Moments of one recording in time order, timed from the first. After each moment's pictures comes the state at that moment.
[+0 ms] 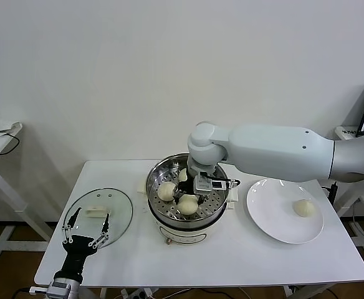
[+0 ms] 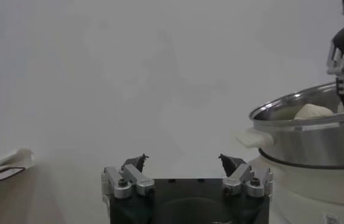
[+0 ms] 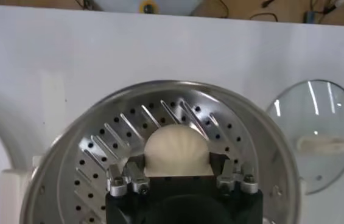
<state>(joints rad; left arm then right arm) 1.65 -1.46 -0.72 -2.03 0.11 -0.19 0.13 0.59 1.13 -1.35 1.53 -0.13 0.46 -1.08</state>
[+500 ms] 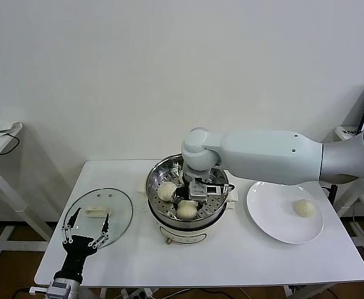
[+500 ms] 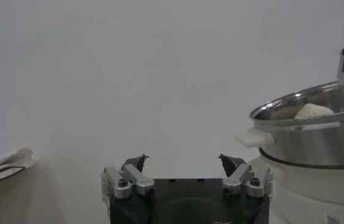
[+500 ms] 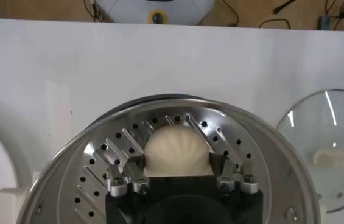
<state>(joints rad) 1.65 -1.46 -0.72 -2.03 0.11 -0.19 0.13 0.57 1.16 -1.36 1.51 -0.12 0.44 -1.11</state>
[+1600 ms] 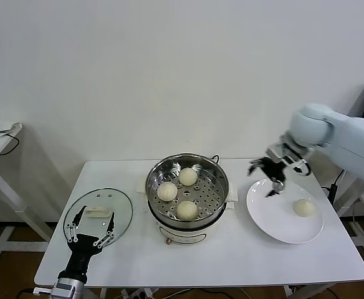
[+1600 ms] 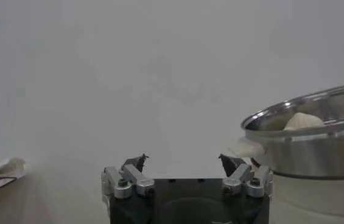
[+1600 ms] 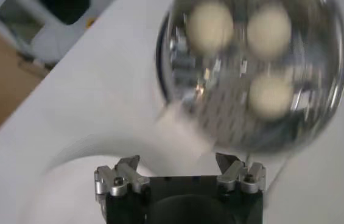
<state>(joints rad) 1.67 -1.46 -0.69 -2.07 0.13 -0.20 0.13 0.46 0.56 -1.12 1.45 0.09 -0.05 -1.25</state>
